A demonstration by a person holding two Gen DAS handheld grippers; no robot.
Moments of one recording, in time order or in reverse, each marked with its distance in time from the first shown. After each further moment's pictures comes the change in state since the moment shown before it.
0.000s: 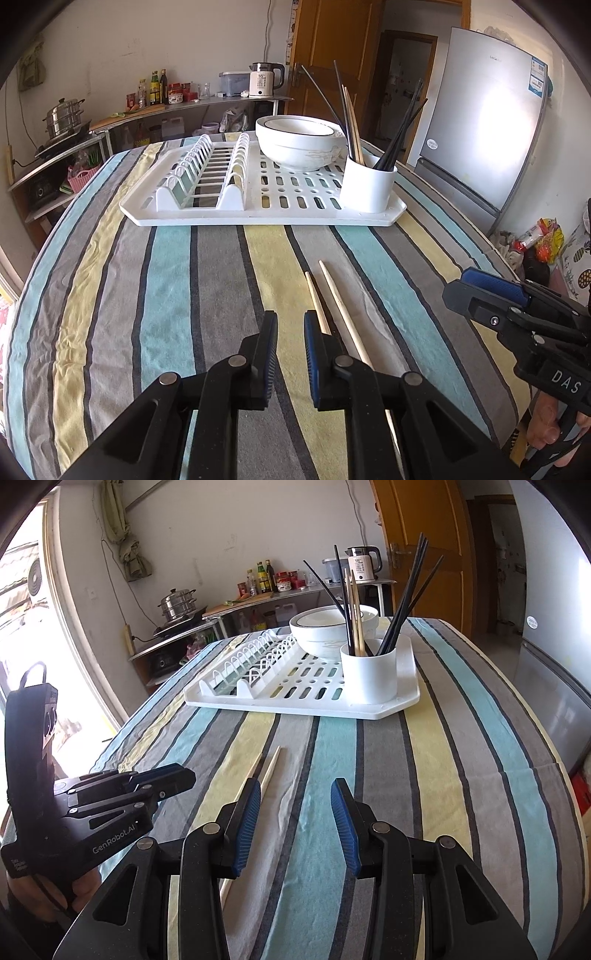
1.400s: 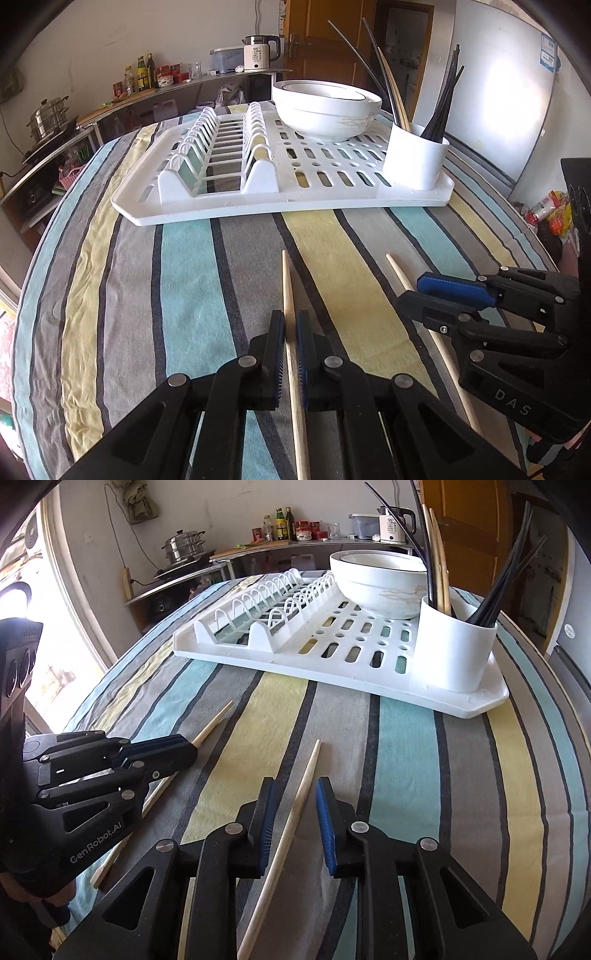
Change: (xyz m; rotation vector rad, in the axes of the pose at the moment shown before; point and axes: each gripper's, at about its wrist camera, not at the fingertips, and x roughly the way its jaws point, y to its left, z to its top) left arm 0.054 0.044 0.021 0.078 0.108 0.031; right arm 0.107 0.039 0.016 -0.120 0.201 -0.026
